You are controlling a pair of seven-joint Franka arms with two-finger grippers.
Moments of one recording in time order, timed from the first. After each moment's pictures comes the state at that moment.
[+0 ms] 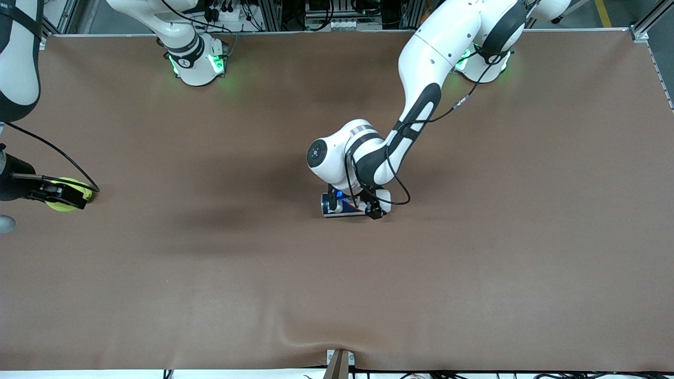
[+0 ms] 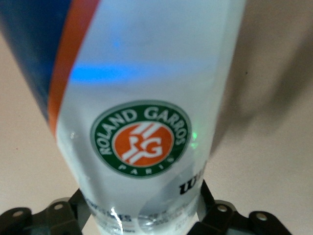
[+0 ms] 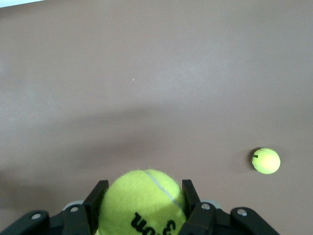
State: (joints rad) left arm -0.73 0.93 -0.11 -1.27 0.52 1.81 0.44; right arm 0.06 0.28 -0.14 -1.37 0.03 1.66 0.08
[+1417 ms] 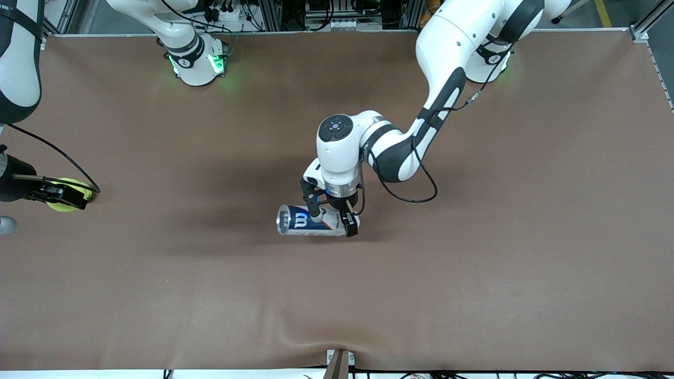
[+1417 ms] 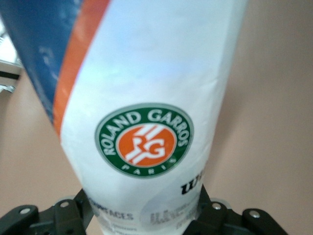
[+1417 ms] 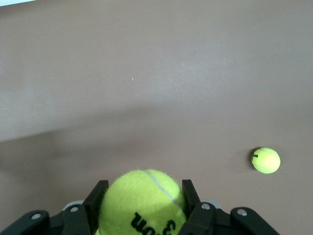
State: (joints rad) left arm -0.67 0.83 -0.11 -1.24 0.37 2.34 0.19; right arm 0.06 0.29 -0.14 -1.37 0.03 1.66 0.08
